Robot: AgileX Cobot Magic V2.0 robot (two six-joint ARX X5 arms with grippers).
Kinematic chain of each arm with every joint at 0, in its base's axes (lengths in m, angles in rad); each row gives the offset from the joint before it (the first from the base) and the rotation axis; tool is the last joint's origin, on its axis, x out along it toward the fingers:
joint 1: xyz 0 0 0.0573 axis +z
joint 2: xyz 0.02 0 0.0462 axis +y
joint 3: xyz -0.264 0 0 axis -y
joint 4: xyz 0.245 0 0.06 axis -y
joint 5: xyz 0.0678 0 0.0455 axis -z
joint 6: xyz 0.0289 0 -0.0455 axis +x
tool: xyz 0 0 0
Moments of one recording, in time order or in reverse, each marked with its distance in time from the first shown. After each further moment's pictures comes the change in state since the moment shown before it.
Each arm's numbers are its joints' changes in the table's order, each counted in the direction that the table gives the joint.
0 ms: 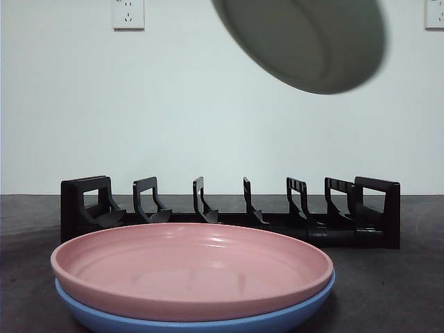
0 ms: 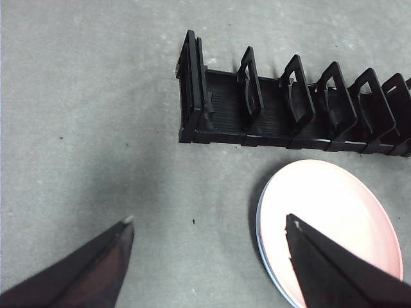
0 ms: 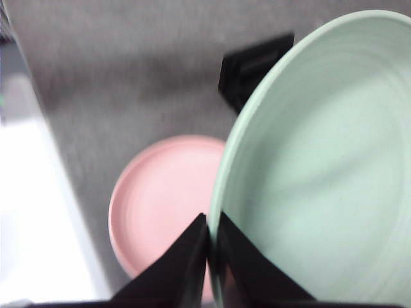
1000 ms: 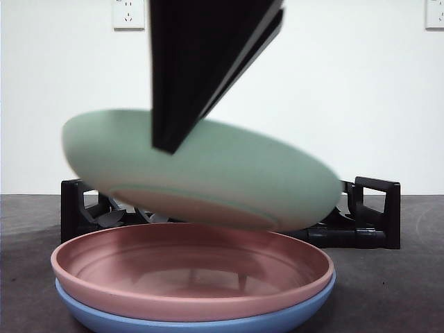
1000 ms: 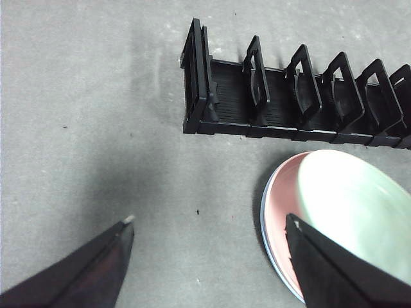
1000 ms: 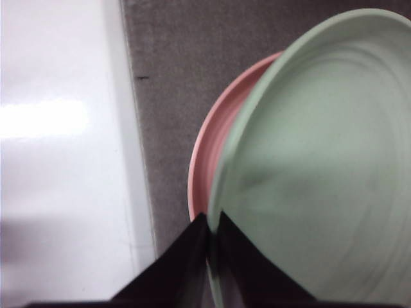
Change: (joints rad) left arm 0.000 0.000 0.000 -0.027 0.000 -0.003; right arm 0.306 0.395 -0.098 0.071 0.116 -0.044
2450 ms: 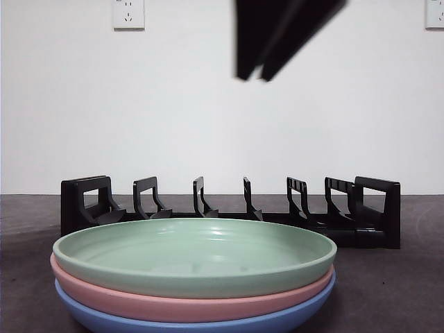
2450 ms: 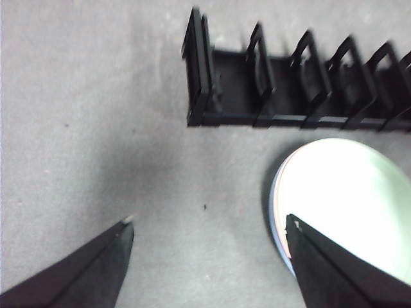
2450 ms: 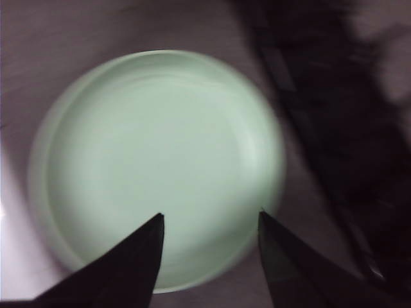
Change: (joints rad) left arm 0.000 0.059 0.000 0.005 0.000 0.045; right arm -0.301 -0.144 0.055 -0.046 0.061 0.073
